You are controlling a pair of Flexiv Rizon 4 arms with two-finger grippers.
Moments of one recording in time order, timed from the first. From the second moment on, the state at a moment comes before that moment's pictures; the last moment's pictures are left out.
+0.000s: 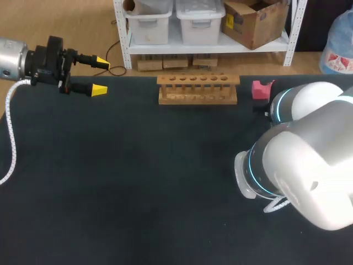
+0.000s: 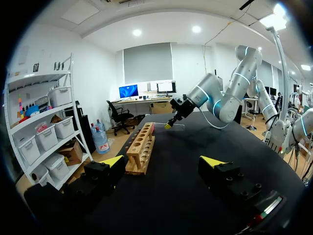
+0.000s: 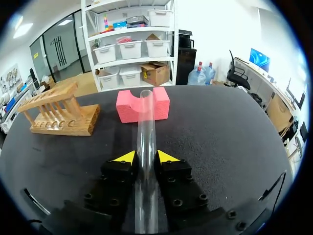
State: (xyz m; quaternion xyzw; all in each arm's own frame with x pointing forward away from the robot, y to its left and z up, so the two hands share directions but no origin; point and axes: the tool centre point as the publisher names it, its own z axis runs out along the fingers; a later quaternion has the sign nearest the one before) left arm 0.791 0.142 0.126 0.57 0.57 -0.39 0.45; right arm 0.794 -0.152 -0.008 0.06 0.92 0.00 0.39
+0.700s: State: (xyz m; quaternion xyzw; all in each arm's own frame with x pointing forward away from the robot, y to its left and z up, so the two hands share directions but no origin) left arm 0.791 0.142 0.126 0.57 0.57 -0.39 0.45; right arm 0.783 -0.115 0.054 0.09 0.91 -0.01 0.41
